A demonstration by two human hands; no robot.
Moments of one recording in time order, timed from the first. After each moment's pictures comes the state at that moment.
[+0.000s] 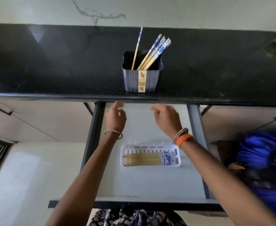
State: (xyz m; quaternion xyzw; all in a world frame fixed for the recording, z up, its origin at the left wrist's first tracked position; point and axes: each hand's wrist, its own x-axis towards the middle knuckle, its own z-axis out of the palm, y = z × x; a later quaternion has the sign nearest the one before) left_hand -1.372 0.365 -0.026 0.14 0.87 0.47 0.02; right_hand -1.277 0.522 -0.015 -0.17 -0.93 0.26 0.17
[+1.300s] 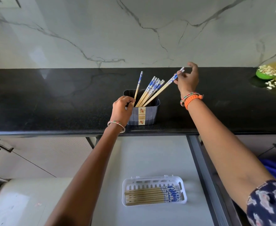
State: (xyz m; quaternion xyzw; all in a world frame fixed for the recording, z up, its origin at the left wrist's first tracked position) left_hand -1.451 0.424 0.070 0.28 0.84 0.45 -0.07; right_hand -1.402 0.643 0.124 -0.33 -0.61 0.57 0.44
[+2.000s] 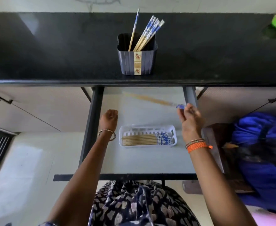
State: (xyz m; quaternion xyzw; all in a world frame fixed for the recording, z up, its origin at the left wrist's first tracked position) left_hand -1.332 0.320 -0.084 0.01 0.87 0.48 0.12; right_hand -1.185 0.531 -0.043 -0.43 -0.33 0.75 0.38
